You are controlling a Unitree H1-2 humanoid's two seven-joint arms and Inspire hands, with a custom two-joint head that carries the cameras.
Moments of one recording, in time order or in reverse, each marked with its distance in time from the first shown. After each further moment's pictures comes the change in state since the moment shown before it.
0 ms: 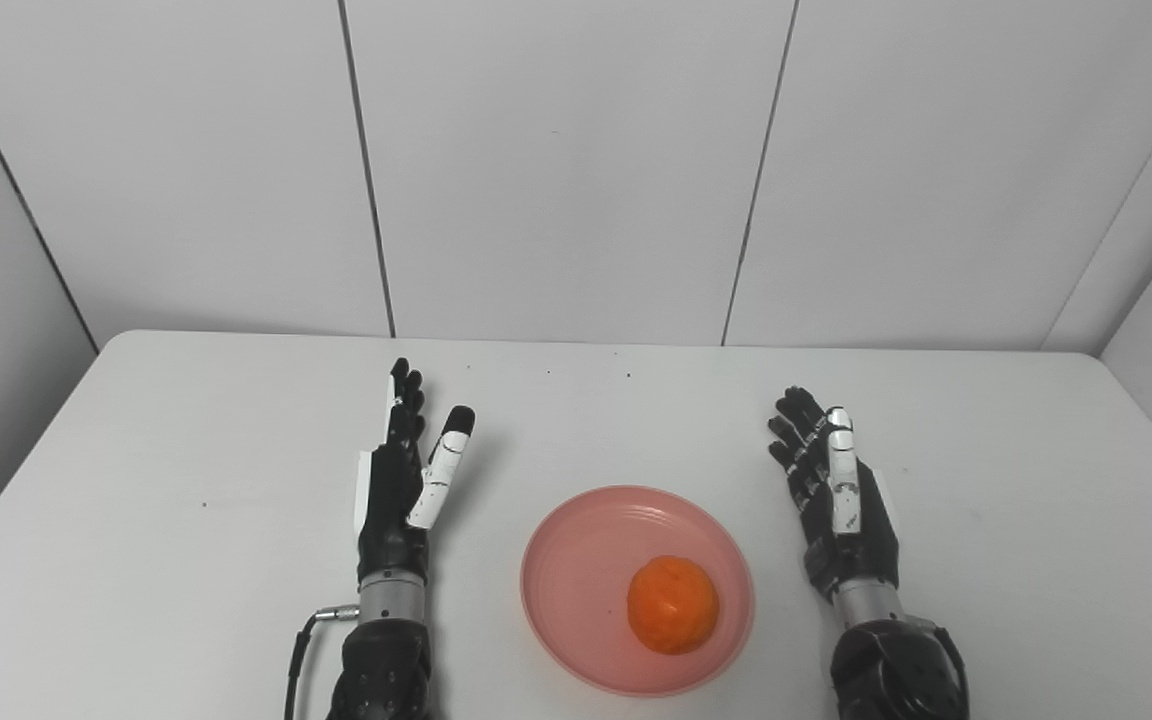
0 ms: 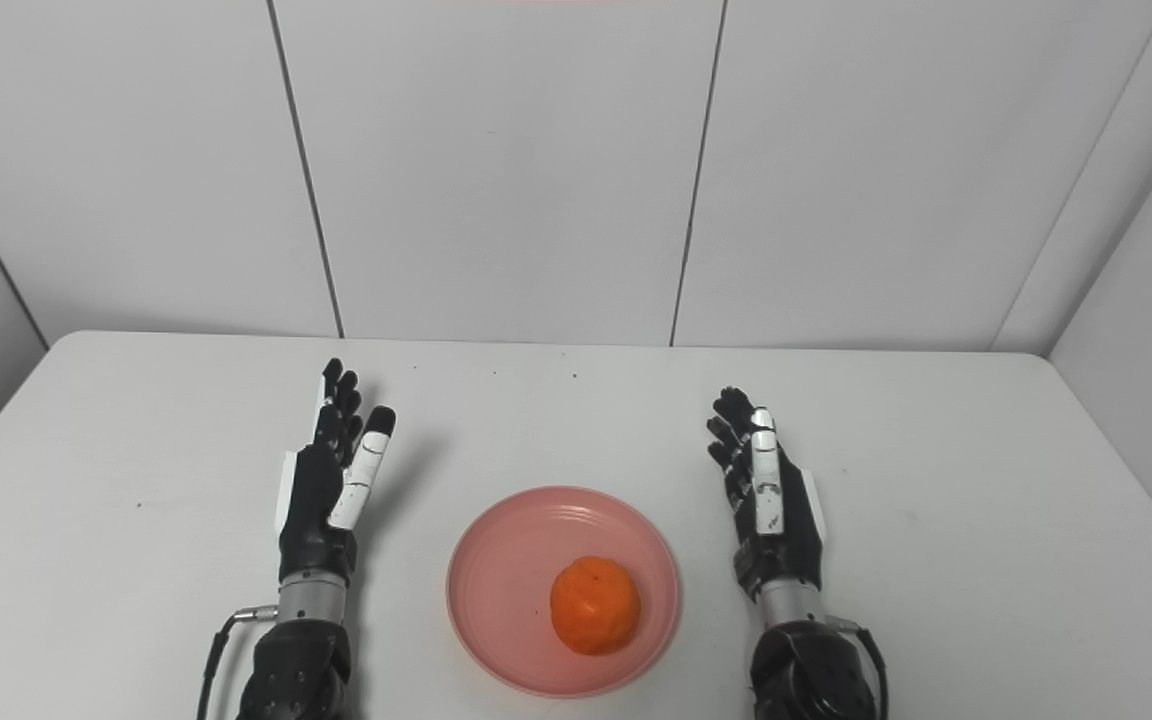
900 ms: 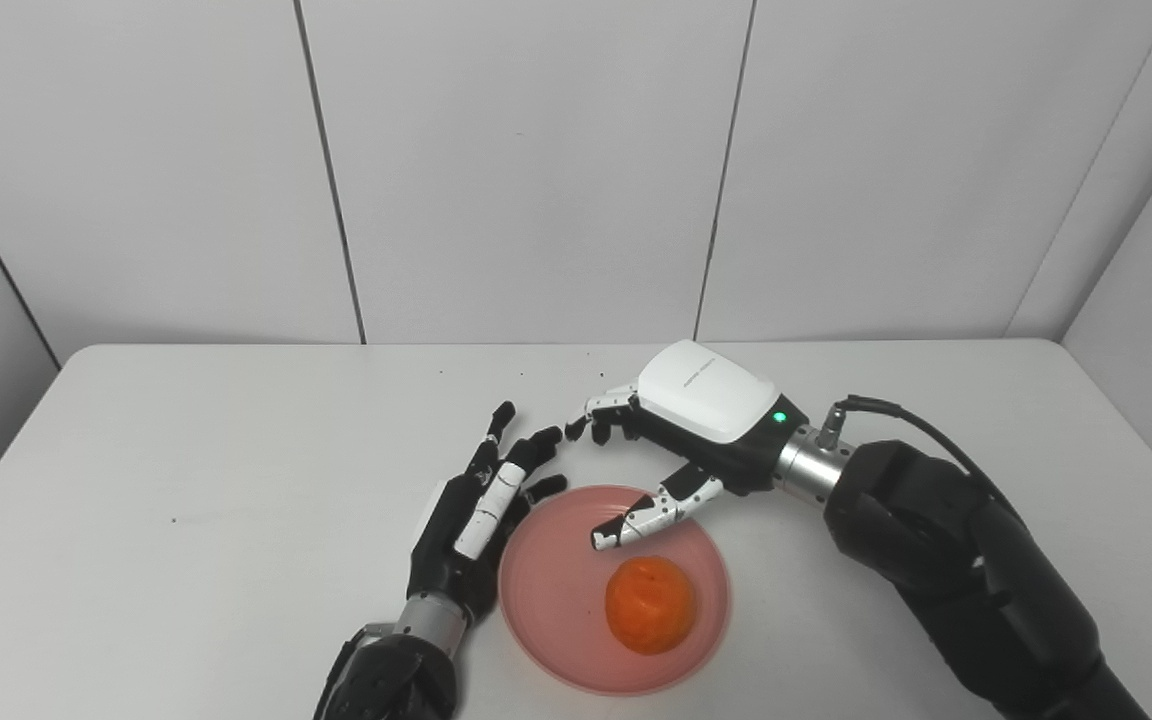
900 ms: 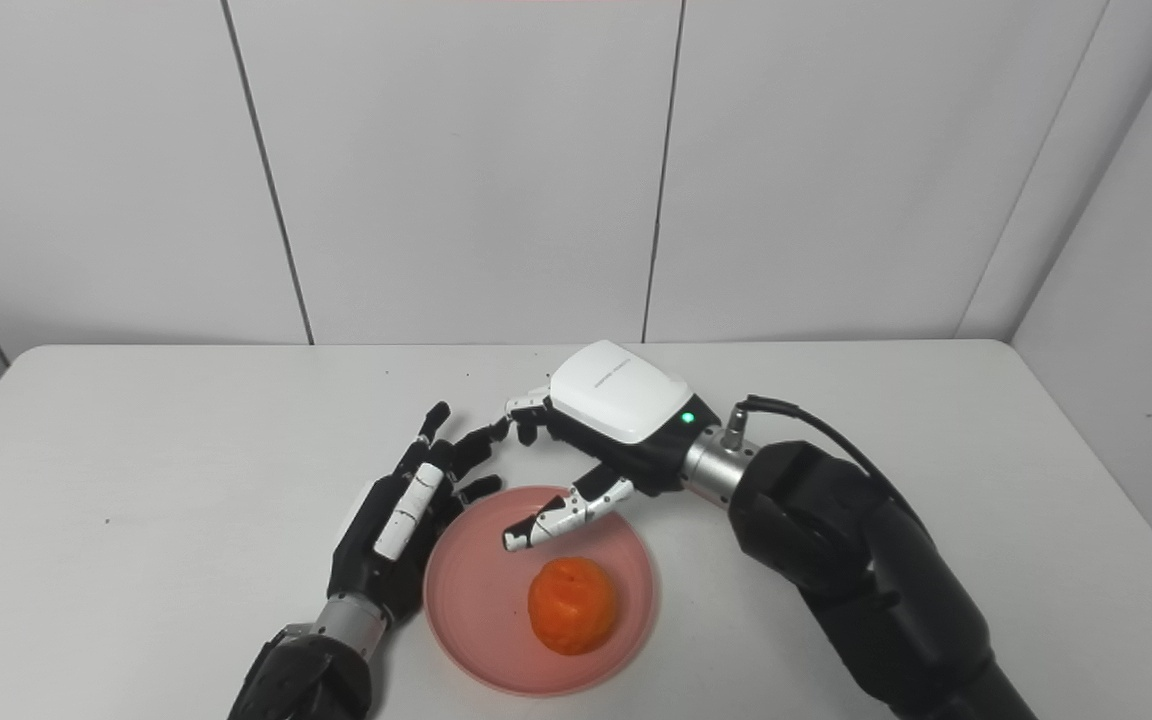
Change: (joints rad) left arm 0.030 -0.026 -0.062 -0.078 -0.209 0.231 -0.268; right arm -0.244 -0.431 0.441 -0.375 -0.906 -0.232 0.338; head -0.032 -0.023
